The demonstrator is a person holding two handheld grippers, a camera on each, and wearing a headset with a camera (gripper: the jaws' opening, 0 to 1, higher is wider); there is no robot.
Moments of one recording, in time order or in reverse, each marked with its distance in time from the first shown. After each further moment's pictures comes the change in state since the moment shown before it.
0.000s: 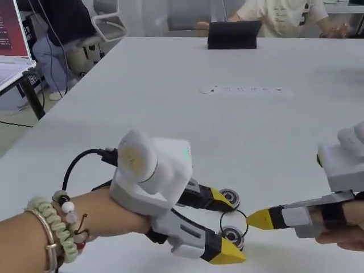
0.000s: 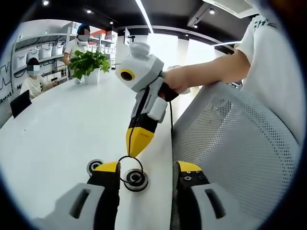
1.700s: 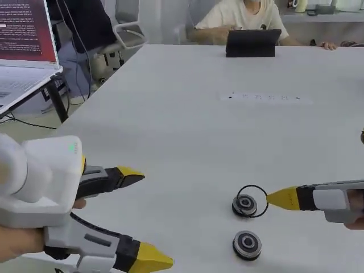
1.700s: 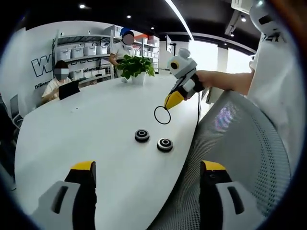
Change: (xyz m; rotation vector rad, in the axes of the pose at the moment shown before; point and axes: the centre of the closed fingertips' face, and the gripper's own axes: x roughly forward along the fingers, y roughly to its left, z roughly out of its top) left arm -0.123 0.012 -0.049 -0.166 -0.048 0.377; right arm -0.021 0.041 0.040 -0.139 -0.098 0.030
